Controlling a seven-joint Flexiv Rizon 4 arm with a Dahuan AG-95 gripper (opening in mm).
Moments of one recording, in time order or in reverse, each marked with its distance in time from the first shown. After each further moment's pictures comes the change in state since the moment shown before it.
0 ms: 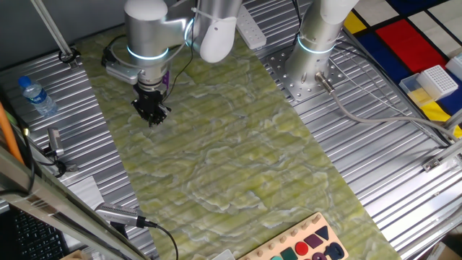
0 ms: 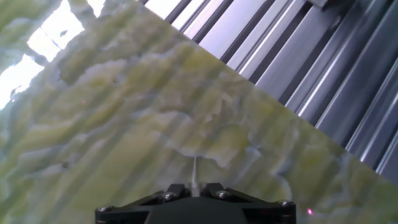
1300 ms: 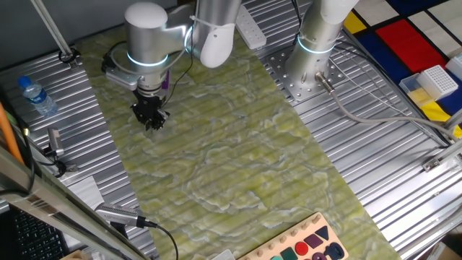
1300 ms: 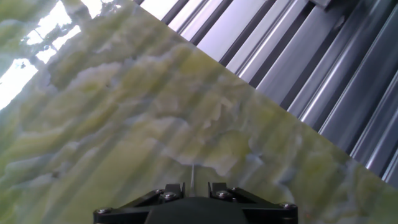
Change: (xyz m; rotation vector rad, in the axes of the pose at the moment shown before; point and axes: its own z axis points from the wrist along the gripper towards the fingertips) arm -0.005 0.000 0.011 0.006 -0.003 0.002
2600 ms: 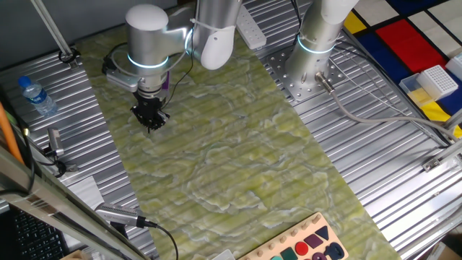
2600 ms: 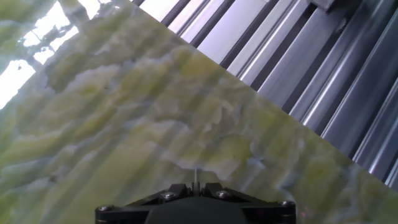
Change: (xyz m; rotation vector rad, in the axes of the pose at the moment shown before) arm -0.002 -0.001 0.001 0.010 0.006 -0.012
